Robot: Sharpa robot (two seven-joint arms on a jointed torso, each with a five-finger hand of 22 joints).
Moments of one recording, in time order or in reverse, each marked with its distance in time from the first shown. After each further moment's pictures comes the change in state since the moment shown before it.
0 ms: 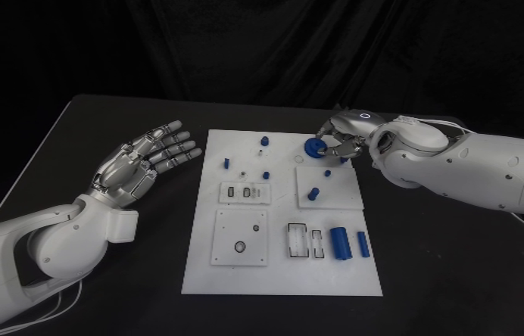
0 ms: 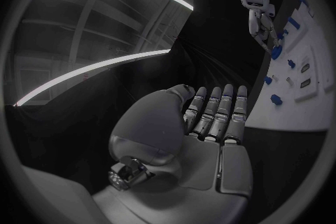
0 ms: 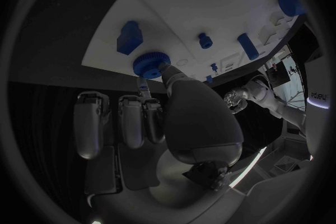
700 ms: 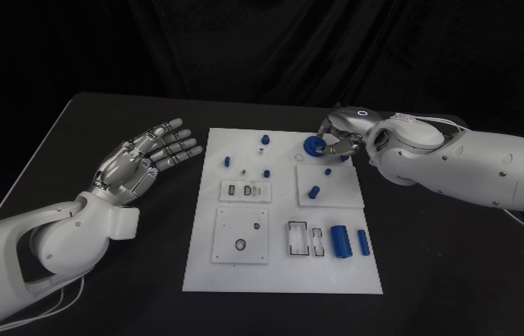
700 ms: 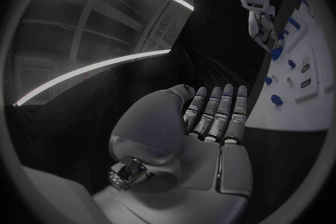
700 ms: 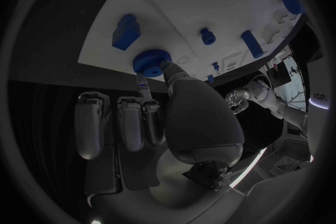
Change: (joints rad) left arm -0.001 0.005 0.000 -0.009 0.001 0.007 0.000; left_hand 0.000 0.000 0.003 -0.003 0.000 0.000 0.000 0.000 0.000 0.000 0.000 0.000 0.000 0.000 0.000 0.000 0.000 0.000 0.000 0.000 0.000 0.000; right arm -0.006 0.022 0.007 -0.015 -0.007 -0.002 -0.013; right_hand 0.039 -0.025 -0.018 -0.081 0.134 0.120 0.012 0.075 0.034 0.001 -0.017 0.000 0.000 -0.001 -0.013 0.015 0.000 0.000 0.004 -0.014 0.009 0.000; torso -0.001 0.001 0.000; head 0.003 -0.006
